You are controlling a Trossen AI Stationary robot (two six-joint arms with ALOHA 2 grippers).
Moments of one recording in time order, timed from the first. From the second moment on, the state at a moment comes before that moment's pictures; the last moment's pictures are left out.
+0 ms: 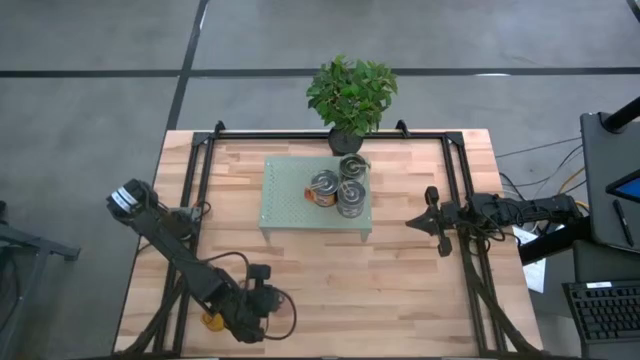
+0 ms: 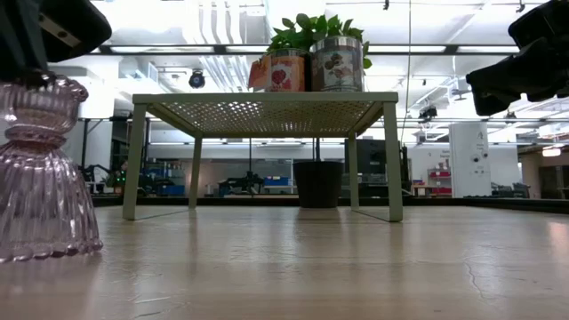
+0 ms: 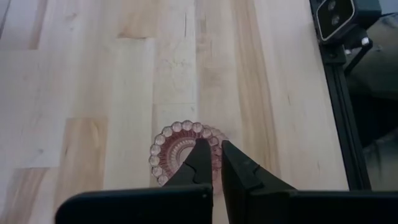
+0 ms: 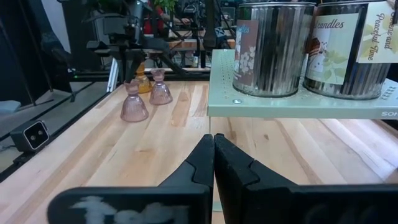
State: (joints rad) left arm -0.79 1.60 1.08 -0.48 -0.38 -0.68; right arm 0.14 0.03 0.06 -0.12 0.04 0.07
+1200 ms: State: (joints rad) left arm -0.74 1.58 1.16 -0.58 -0.49 -0.58; right arm 0.14 0.03 0.06 -0.12 0.04 0.07
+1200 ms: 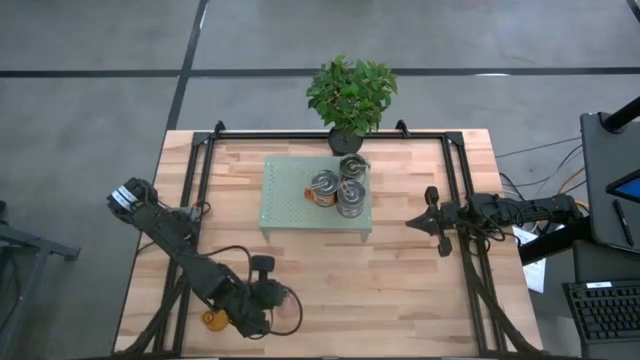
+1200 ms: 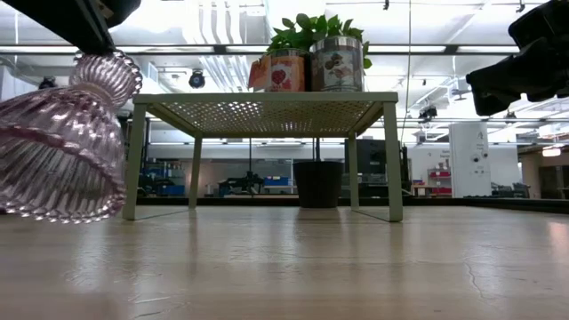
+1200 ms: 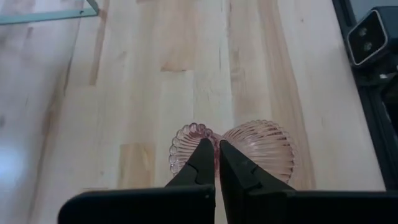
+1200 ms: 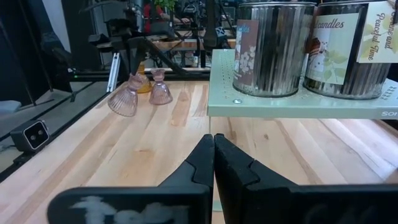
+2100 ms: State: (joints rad) left arm -0.71 1.58 1.53 -1.13 -0.82 -0.43; right arm 0.14 0.03 0.06 -0.12 0.04 0.07
